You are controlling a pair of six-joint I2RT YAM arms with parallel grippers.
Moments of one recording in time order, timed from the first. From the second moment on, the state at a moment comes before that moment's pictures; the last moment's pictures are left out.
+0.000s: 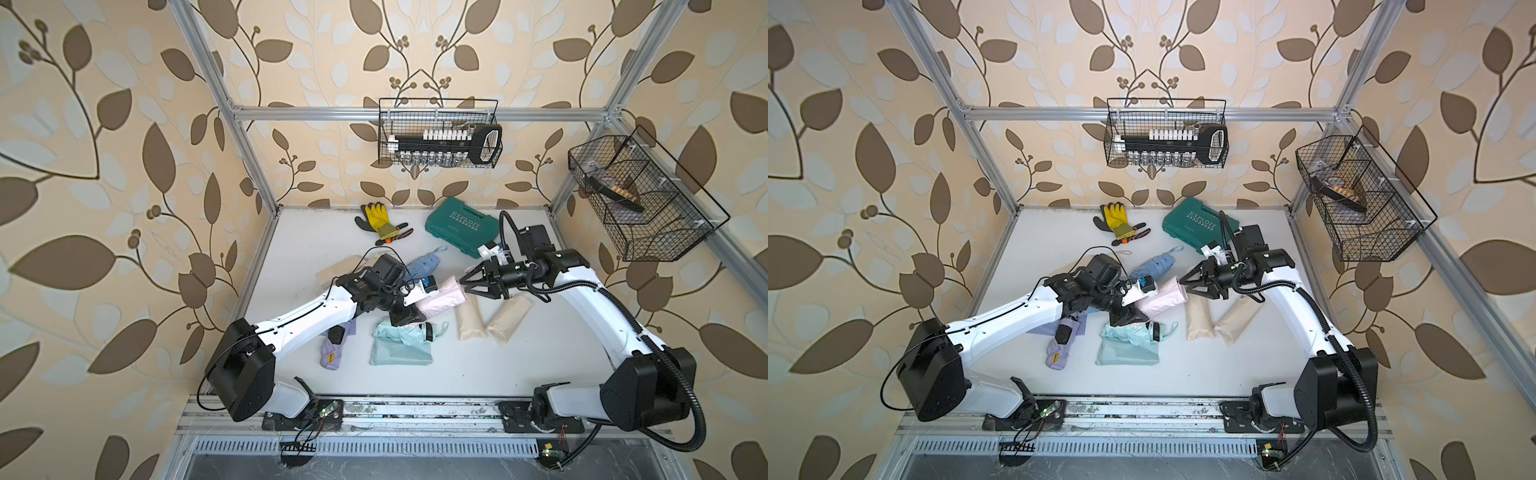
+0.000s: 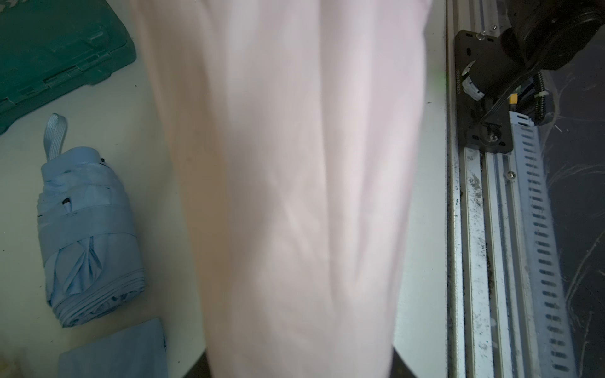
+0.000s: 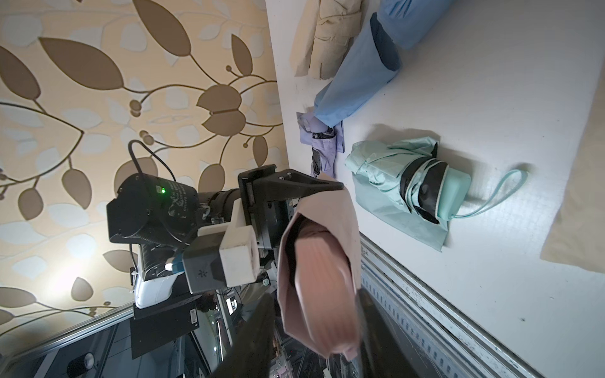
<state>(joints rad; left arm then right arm) -0.71 1.42 1.03 -0.51 0.48 0.45 0.15 1.36 1.17 -0.93 -1.00 0.59</state>
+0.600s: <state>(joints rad) -0.71 1.41 1.04 -0.54 0.49 0.47 0.21 1.36 1.14 -0.92 -0.99 0.58</state>
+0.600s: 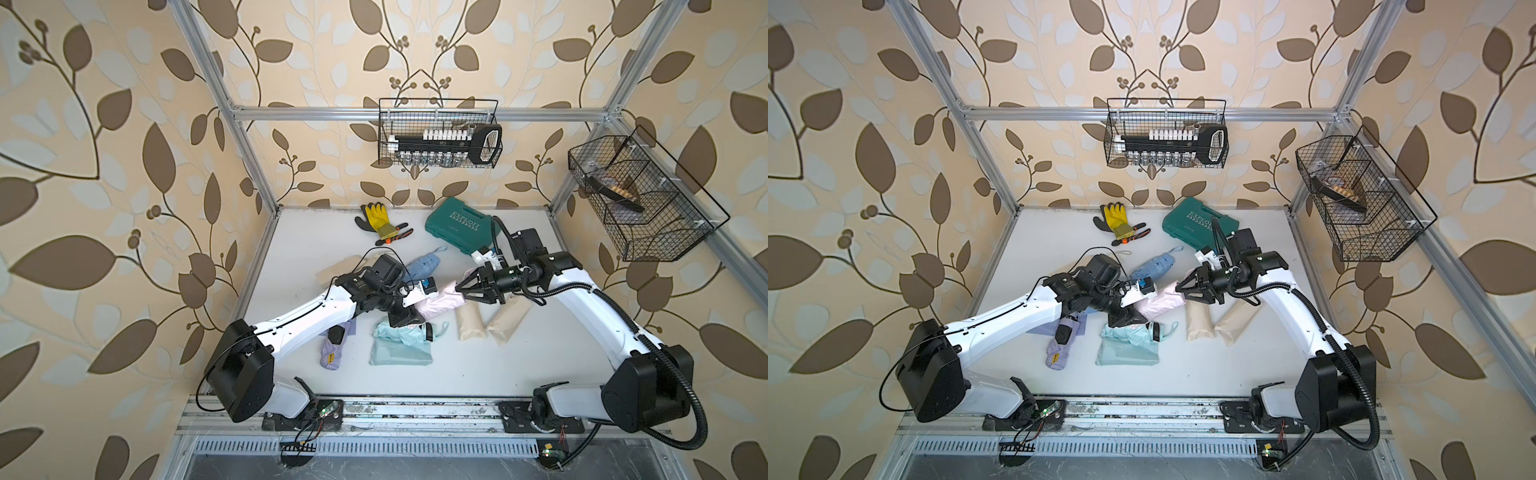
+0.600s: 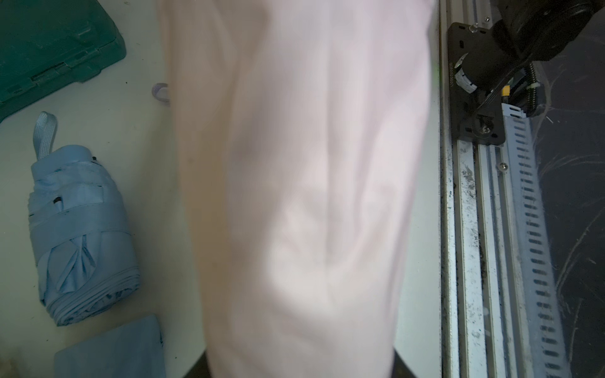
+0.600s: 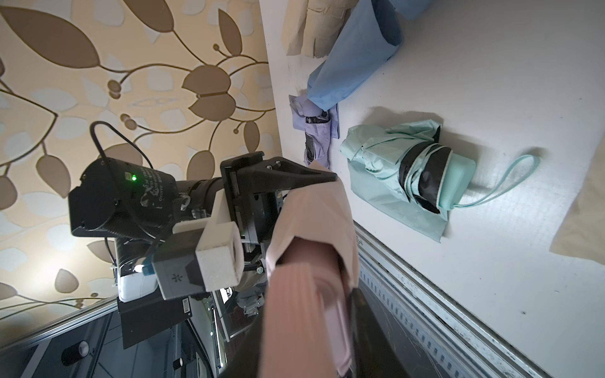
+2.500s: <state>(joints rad) -0.67 1.49 1.05 -0.40 0.40 0.28 0.12 1.42 1.05 -0.71 -0.95 0.68</state>
